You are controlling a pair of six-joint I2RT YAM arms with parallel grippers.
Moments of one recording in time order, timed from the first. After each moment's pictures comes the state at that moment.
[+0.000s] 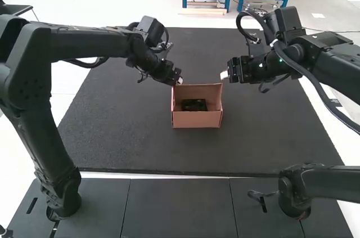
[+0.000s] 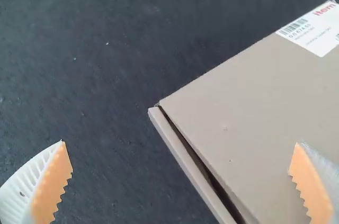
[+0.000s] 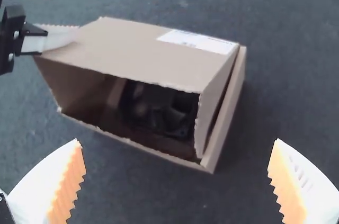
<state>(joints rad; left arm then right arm) -0.51 1.68 1.28 -0.51 0.08 -0.03 0.40 1.04 0.98 -0.72 -0.16 0.11</state>
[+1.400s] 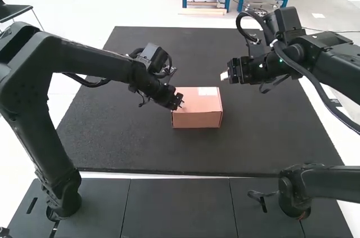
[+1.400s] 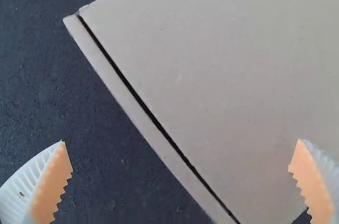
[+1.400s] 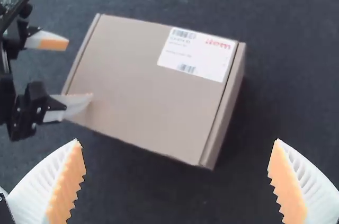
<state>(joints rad) -0.58 1.65 1.01 -0.33 0.07 -0.04 0.40 1.04 0.98 -0.74 -0.16 0.11</state>
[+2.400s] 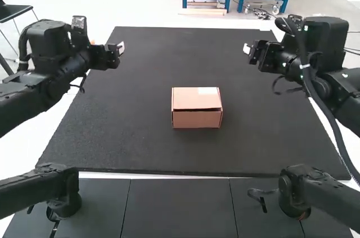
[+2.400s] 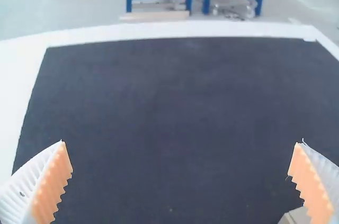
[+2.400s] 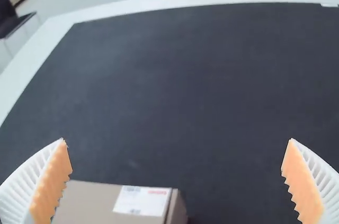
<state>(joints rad) -0.14 0.82 0.62 0.07 0.08 -0.06 0.28 0.69 0.74 -0.31 0.01 0.22</state>
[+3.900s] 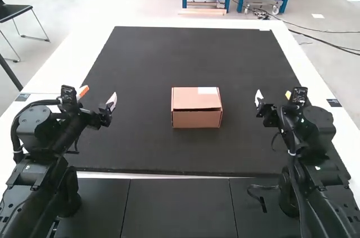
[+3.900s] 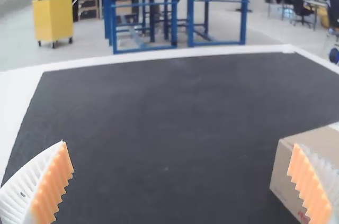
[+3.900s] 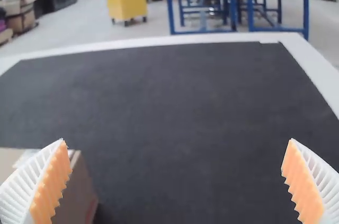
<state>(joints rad) -0.02 0.01 0.01 0.02 0.25 0.01 0.13 0.01 0.00 -0.04 0.03 0.09</state>
